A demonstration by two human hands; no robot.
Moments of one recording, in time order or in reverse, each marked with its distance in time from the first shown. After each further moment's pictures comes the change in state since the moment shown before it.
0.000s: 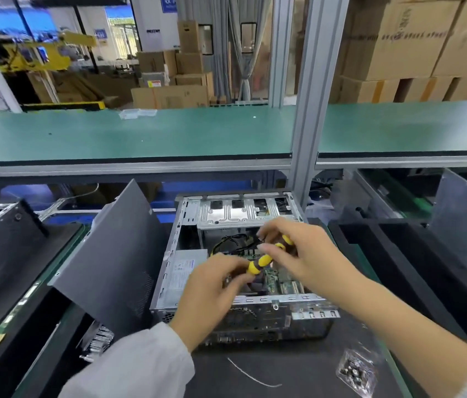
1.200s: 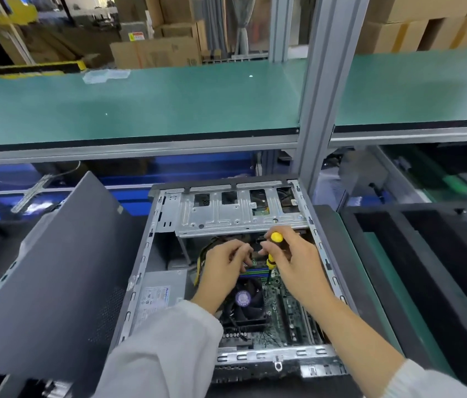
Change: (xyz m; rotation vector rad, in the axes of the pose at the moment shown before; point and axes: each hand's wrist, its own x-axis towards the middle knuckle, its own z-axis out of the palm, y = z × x) left_hand 0.100 -0.128 0.115 -0.179 -0.098 -0.452; right_hand 0.050 0.160 0.102 0.322 0.223 0.301
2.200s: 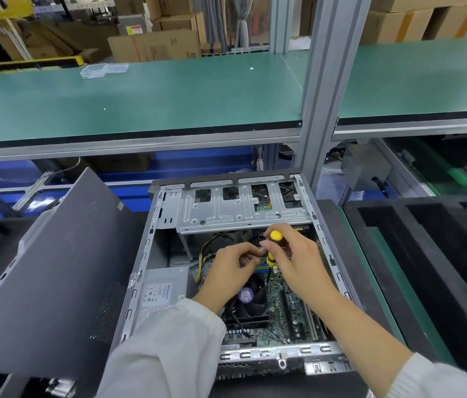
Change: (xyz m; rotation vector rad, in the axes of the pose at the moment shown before) left_hand -0.004 0.002 0.003 0.072 -0.139 0.030; right_hand 0.000 0.002 0.003 -0.008 -0.030 -0.056
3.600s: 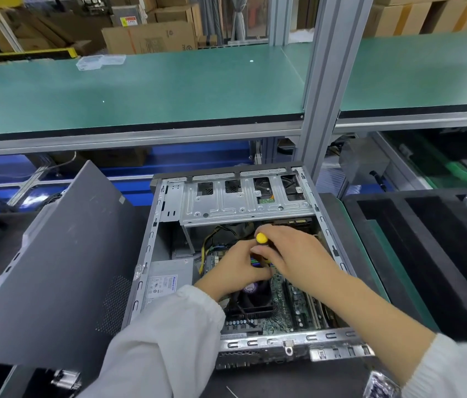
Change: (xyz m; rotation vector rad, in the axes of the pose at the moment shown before) left_hand -0.008 0.021 -0.016 -0.204 -0.325 0.008; right_hand 0.007 -0.039 -0.009 -0.575 -0.324 -0.092
